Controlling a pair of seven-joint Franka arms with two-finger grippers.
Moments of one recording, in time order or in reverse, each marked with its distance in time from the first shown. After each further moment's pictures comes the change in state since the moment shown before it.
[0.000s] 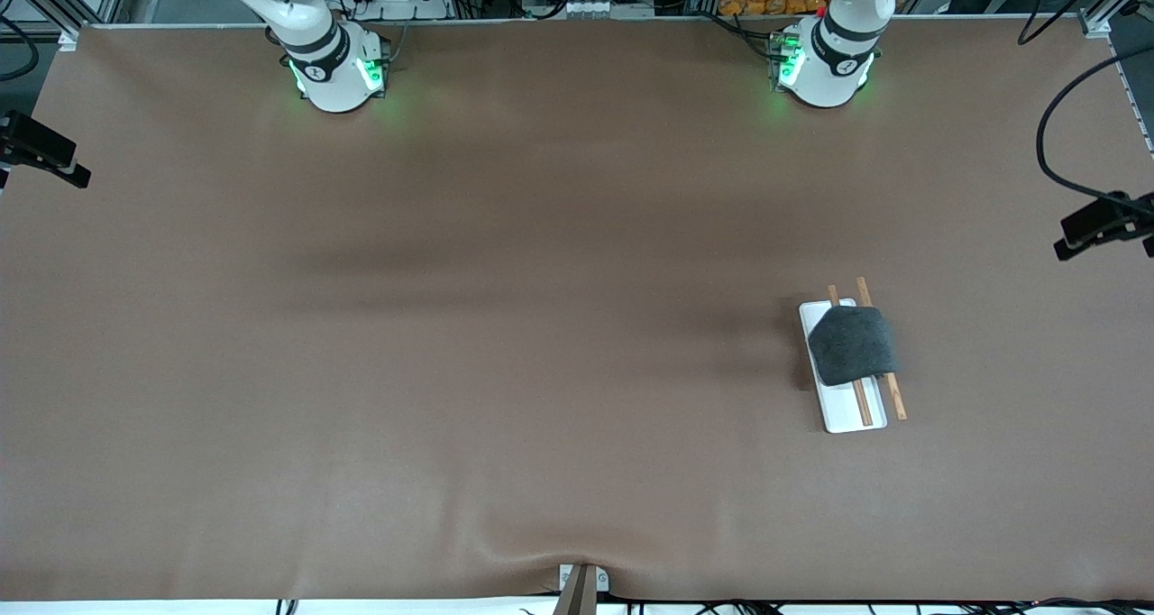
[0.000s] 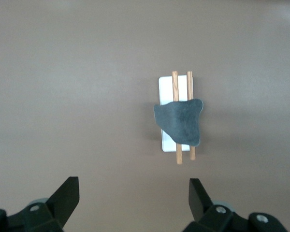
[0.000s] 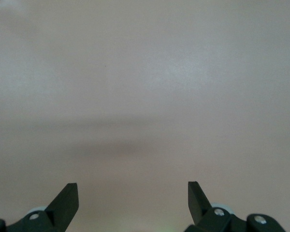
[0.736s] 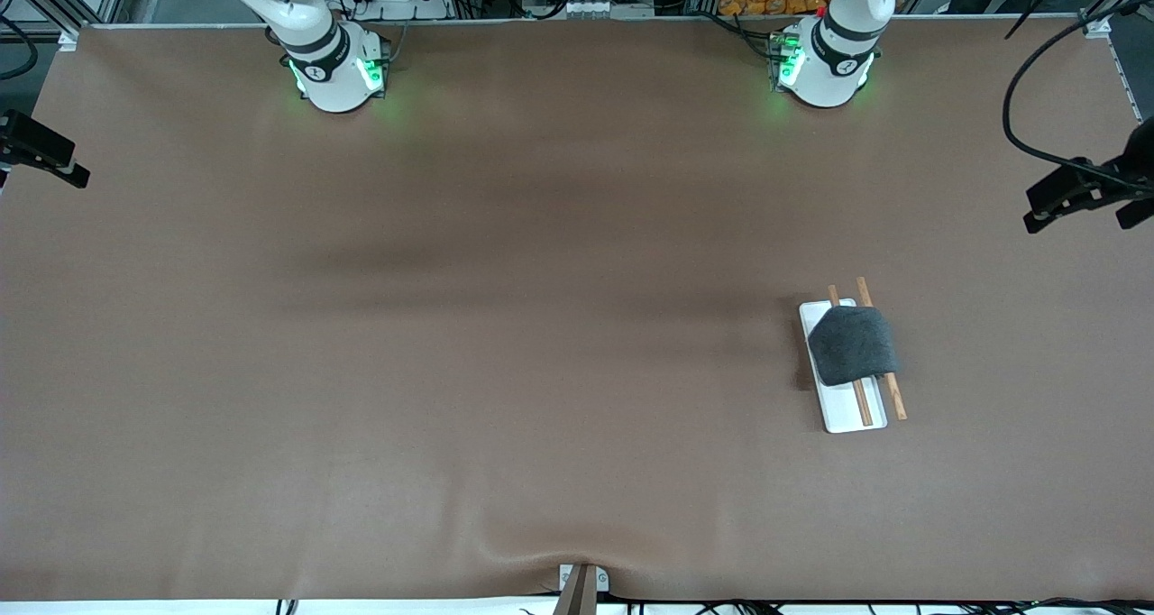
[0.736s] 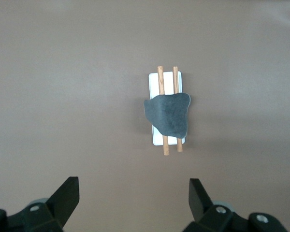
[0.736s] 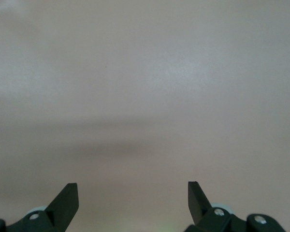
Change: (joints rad) left arm -0.255 -0.068 0.185 -0.026 0.000 -0.024 -0.053; right arm 0.000 0.000 0.000 0.002 0.002 0.002 0.000
